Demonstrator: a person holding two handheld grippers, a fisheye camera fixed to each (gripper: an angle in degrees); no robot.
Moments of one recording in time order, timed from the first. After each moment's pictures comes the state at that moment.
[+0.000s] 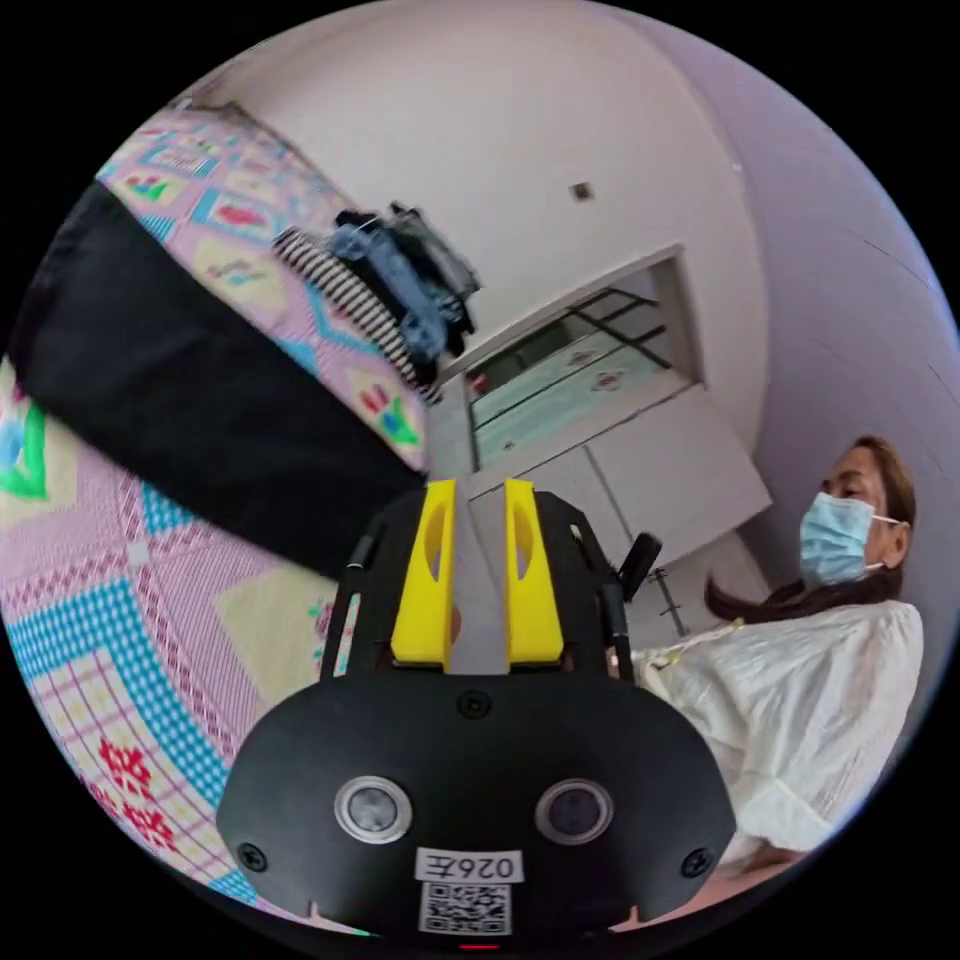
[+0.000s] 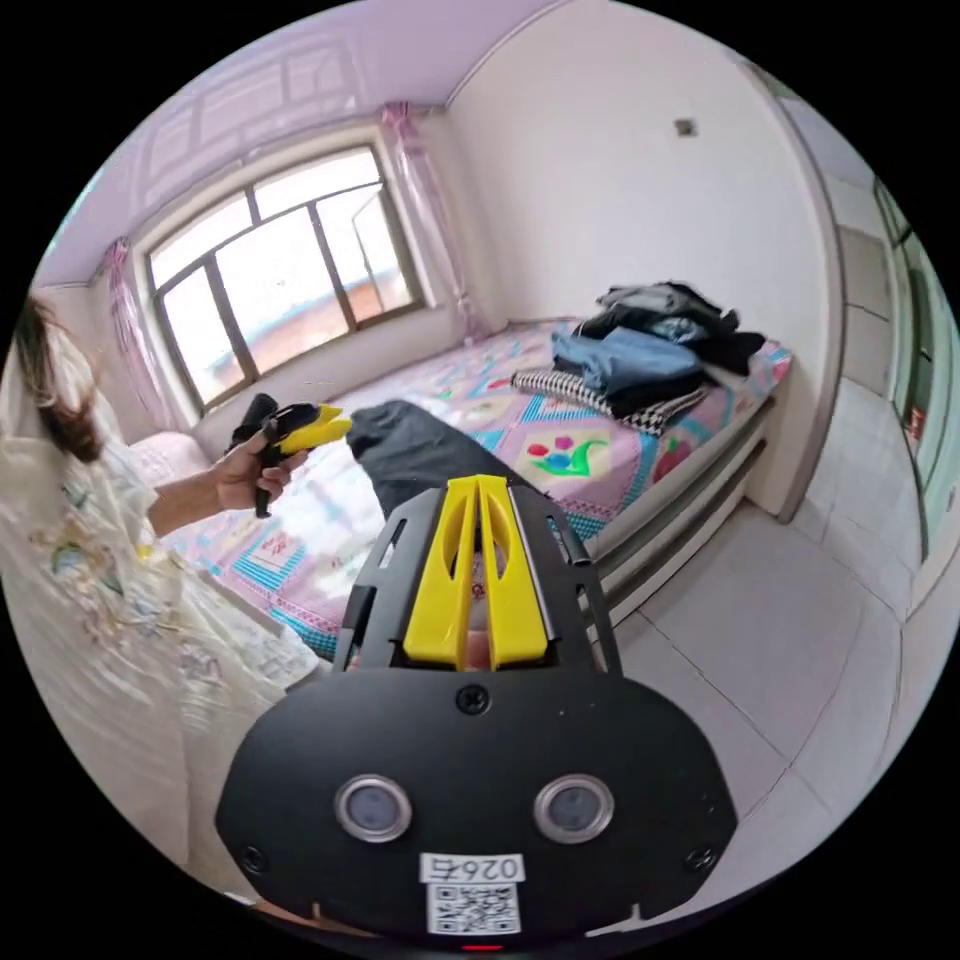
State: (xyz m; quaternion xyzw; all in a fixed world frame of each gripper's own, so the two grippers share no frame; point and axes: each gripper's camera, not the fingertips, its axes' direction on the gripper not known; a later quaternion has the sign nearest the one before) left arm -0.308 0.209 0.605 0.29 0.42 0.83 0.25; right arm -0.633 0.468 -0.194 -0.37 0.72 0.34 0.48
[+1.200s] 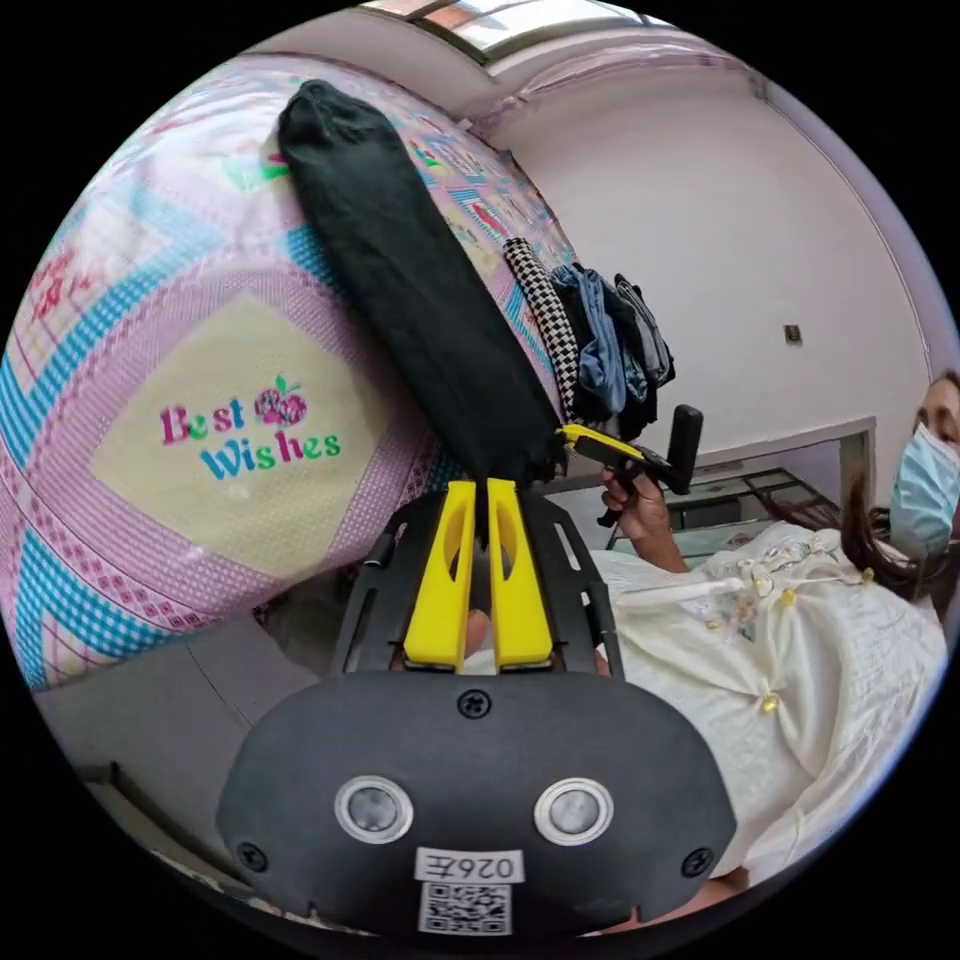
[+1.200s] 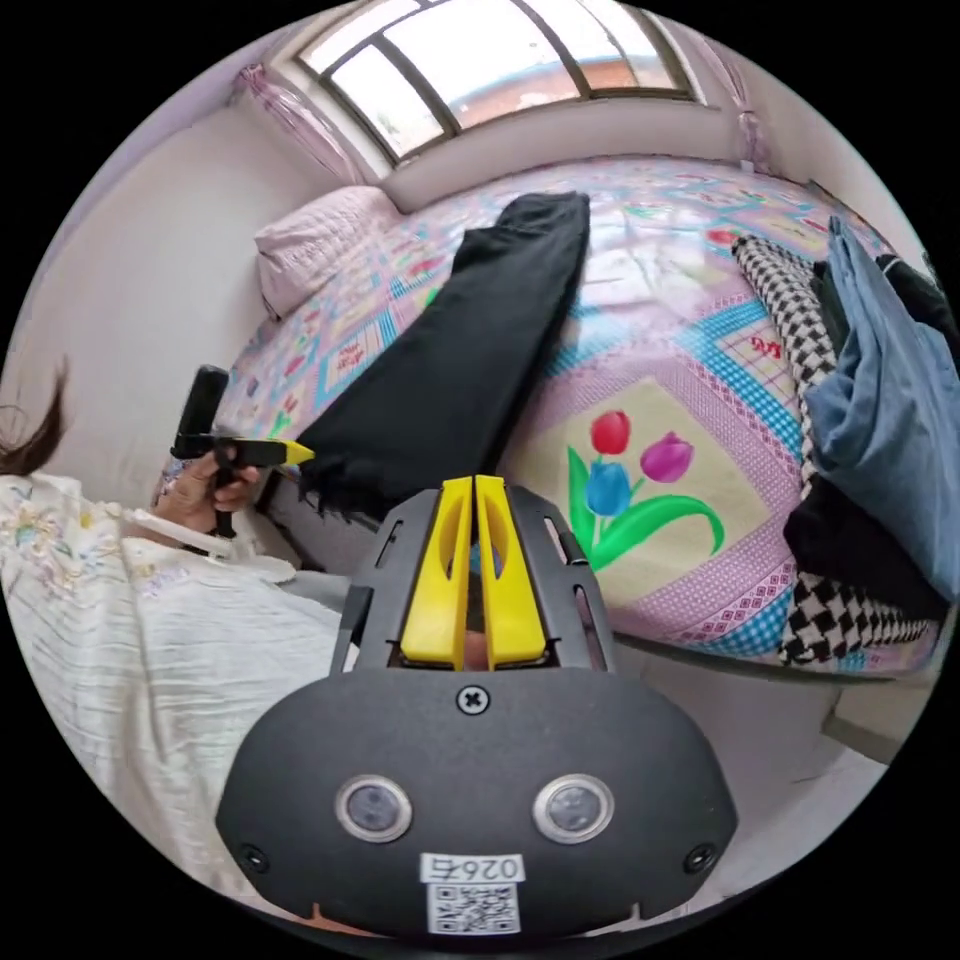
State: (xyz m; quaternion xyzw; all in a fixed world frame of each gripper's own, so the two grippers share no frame) left arm -0.273 0.278 0.823 0.39 0.54 0.55 0.50; right arm -0.211 0.333 -0.444 -0.57 0.27 0.52 0.58
